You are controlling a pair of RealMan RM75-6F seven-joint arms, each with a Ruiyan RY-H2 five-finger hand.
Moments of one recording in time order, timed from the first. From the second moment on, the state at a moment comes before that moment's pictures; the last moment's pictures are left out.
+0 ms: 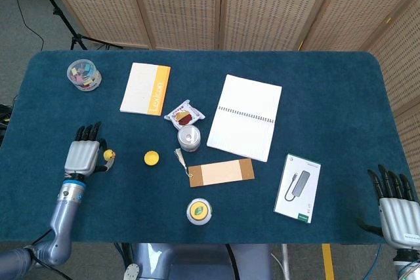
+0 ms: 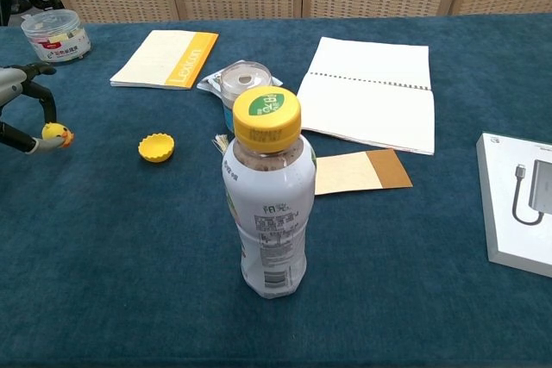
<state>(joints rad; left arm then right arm) -0.51 -1.50 -0.14 -1.46 0.98 1.15 0.53 -0.01 -1.04 0.02 -1.84 -1.44 1.50 -0.35</state>
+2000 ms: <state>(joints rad) -0.67 -1.65 -0.17 -1.55 0.90 1.18 0.72 0.00 -1.02 0.03 -1.83 -1.41 1.49 -0.29</state>
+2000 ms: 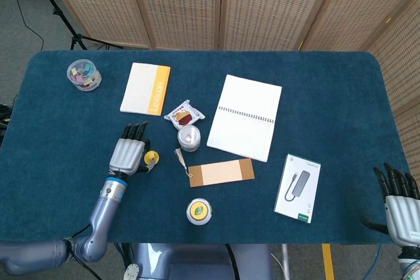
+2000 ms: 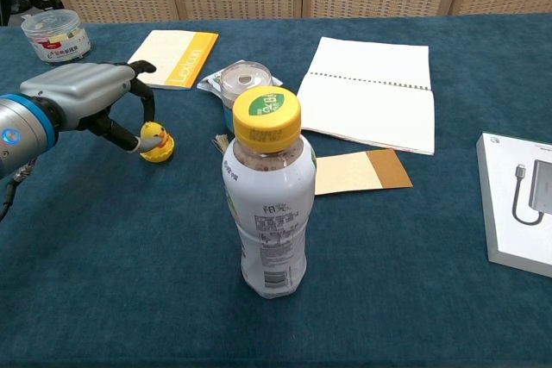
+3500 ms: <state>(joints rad) -0.53 -1.42 -0.10 -1.71 1.00 1.30 0.62 0.00 -1.04 0.03 -1.83 -1.42 1.49 -0.31</state>
